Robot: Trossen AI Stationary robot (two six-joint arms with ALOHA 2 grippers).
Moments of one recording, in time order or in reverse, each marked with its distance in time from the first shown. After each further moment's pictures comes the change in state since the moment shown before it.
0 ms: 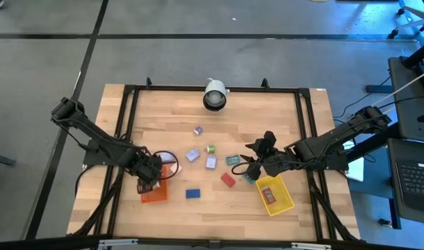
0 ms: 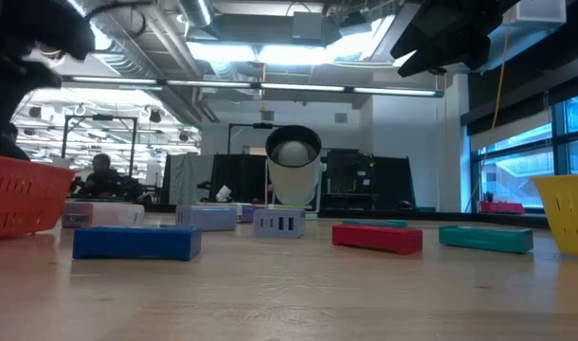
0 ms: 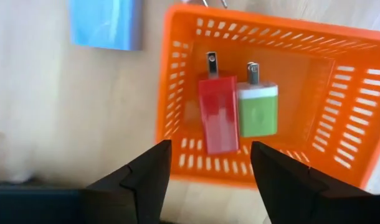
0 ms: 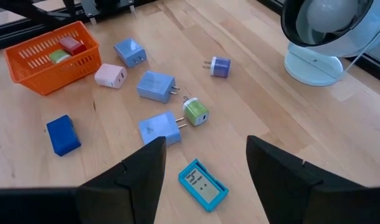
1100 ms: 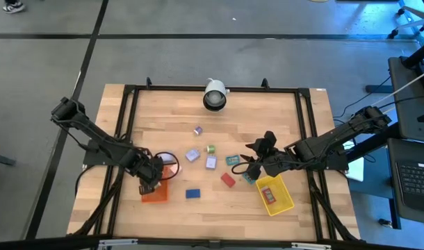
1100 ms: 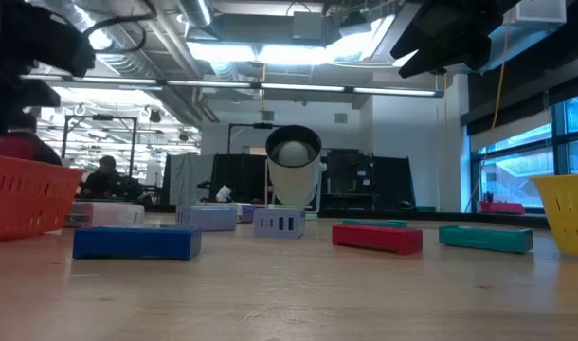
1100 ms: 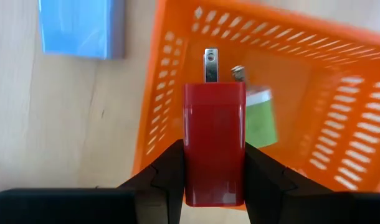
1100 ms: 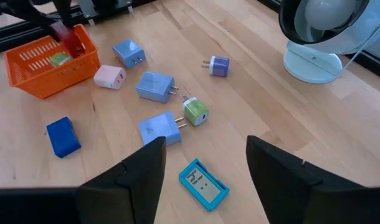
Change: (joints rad) left arm 0.000 0.000 -0.095 0.147 0.005 -0.015; right arm 0.000 0.000 0.000 -0.006 0.002 0.019
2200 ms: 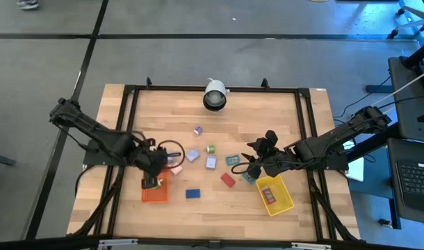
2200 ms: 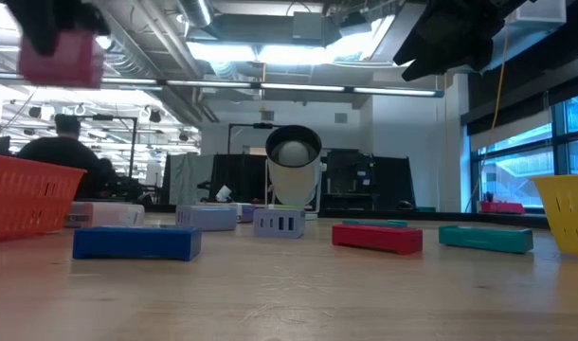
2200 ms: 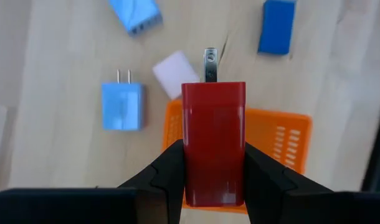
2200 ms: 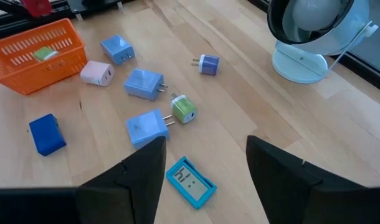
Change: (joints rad) left arm 0.084 -0.015 0.328 -0.201 -0.090 0.175; right arm 0.000 0.000 0.000 -0.036 0.027 0.001
